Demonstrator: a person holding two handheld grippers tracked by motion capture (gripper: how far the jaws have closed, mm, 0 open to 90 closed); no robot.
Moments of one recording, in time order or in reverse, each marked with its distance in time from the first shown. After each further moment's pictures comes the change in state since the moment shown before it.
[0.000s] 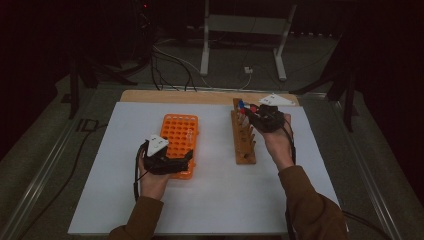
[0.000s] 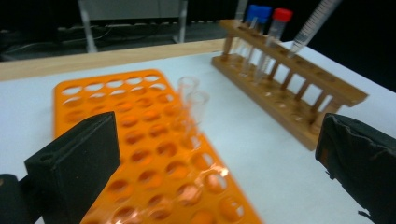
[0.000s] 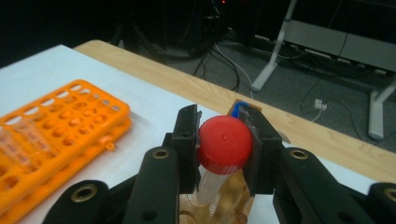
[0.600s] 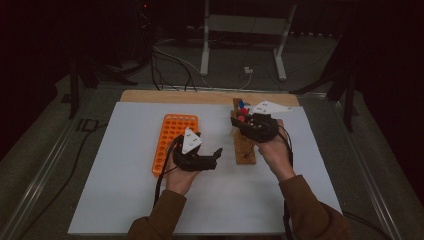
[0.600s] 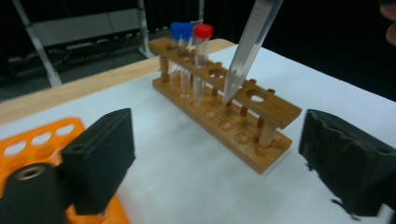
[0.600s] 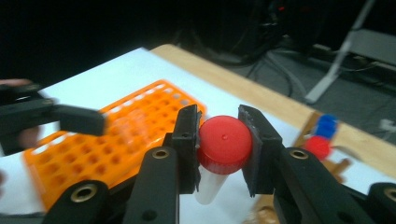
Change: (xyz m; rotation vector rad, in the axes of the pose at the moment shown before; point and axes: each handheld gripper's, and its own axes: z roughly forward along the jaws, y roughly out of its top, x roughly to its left) left arm -0.061 0.026 0.038 -0.010 -0.102 0.157; right arm 0.039 0.004 -0.026 -0.011 0.228 -0.041
